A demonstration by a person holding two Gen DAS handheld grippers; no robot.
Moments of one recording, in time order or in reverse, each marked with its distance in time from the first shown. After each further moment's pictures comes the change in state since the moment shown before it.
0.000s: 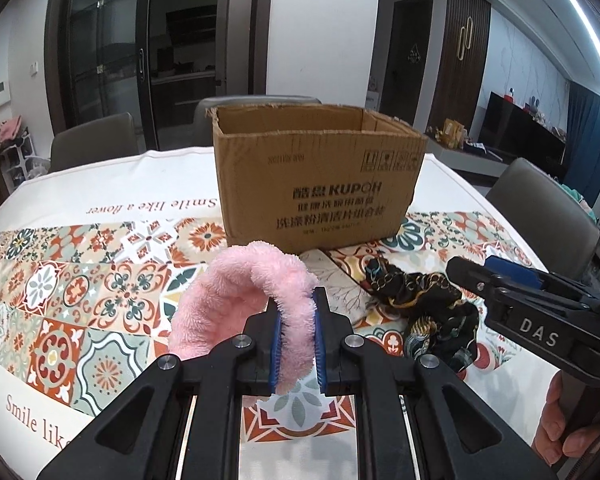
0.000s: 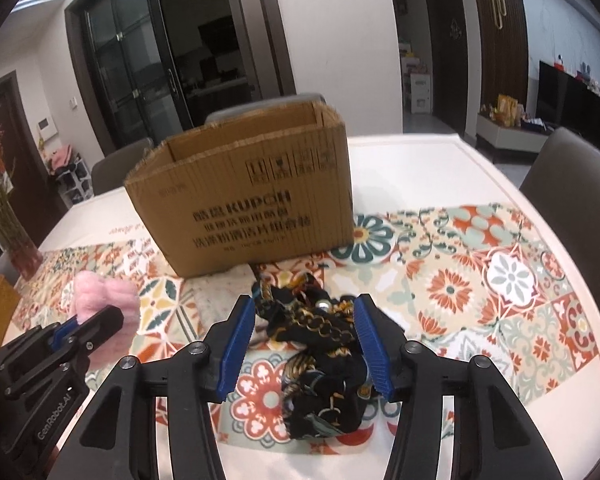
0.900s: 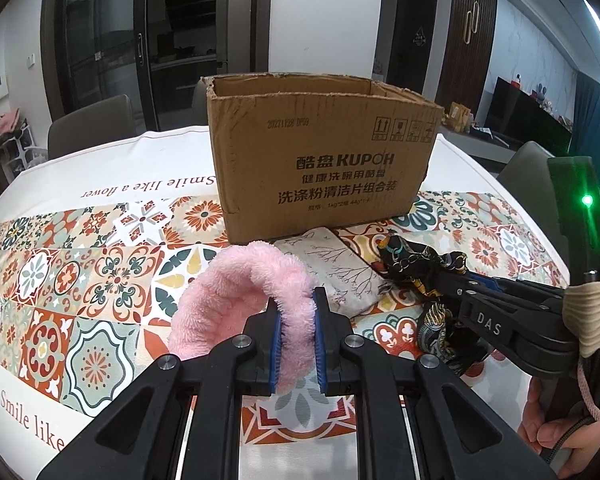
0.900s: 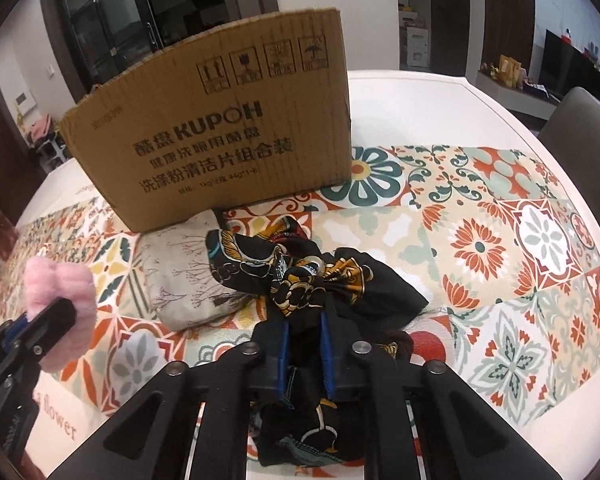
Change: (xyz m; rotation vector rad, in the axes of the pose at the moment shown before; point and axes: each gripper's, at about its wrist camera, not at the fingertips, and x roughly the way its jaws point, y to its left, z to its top) left arm 0.023 -0.001 -0.007 0.001 0.055 0.013; right arm 0.063 -0.008 -0.016 0.009 0.167 -0.032
